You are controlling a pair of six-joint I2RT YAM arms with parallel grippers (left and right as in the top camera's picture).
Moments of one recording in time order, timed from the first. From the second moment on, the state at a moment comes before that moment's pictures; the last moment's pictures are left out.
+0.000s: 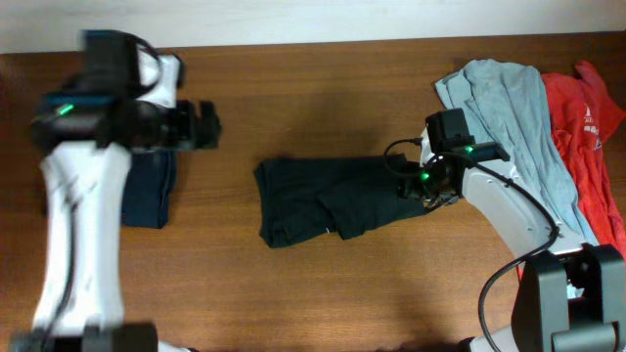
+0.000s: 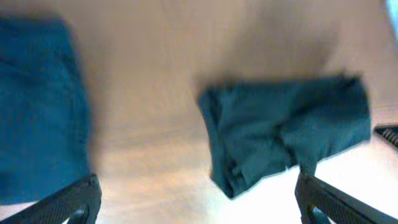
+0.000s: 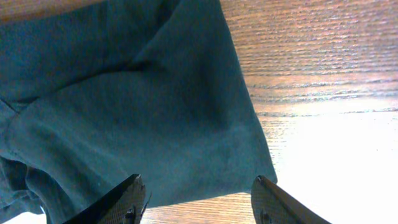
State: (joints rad) left arm -0.02 1.68 1.81 -1.30 0.23 -0.03; right arm 0.13 1.66 1.10 -0.76 -0.15 0.28
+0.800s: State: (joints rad) left arm -0.17 2.15 1.54 -0.98 0.46 -0.15; right arm -0.27 1.66 1.10 -0.86 -0.28 0.24
